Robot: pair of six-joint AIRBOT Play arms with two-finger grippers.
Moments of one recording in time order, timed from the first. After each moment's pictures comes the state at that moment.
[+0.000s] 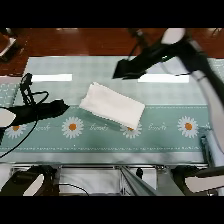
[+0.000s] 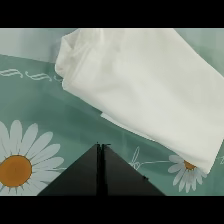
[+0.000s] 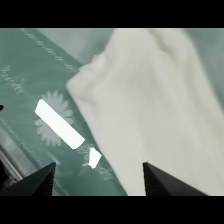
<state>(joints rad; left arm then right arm) -0.10 -0.74 0.61 1.03 -0.87 -1.64 0.27 -1.58 1.76 -0.94 1.43 1.48</state>
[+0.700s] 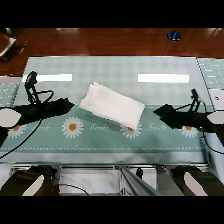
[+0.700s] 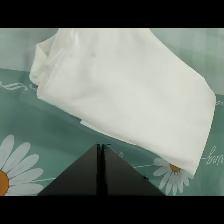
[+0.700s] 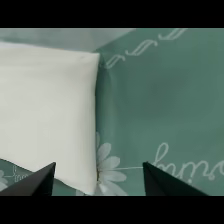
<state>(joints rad) -0.18 -0.76 0.61 0.99 -0.78 -1.63 -0.11 -0.88 0.46 -0.75 0.89 1.54</state>
